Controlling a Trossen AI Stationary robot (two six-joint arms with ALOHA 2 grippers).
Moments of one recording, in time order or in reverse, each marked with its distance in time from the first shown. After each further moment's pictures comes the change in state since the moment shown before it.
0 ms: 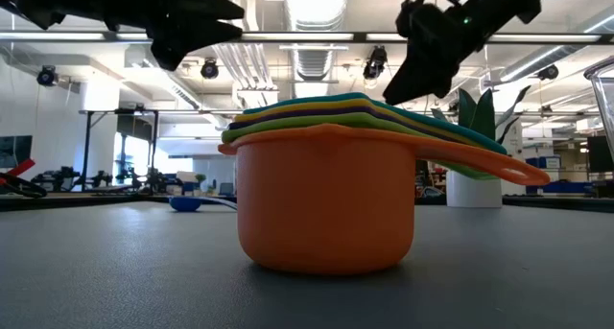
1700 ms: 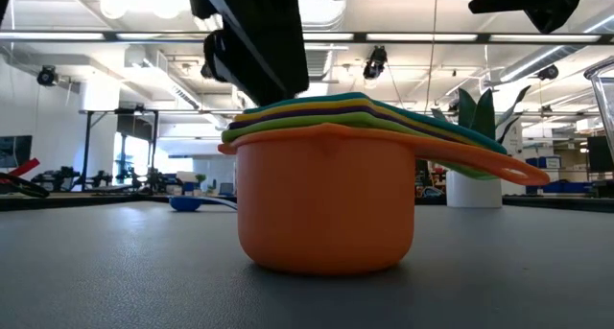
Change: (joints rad) left arm -0.134 0.909 1.156 -1.309 0.497 -0.419; right arm 0.866 0.000 0.005 -0.051 0.760 0.515
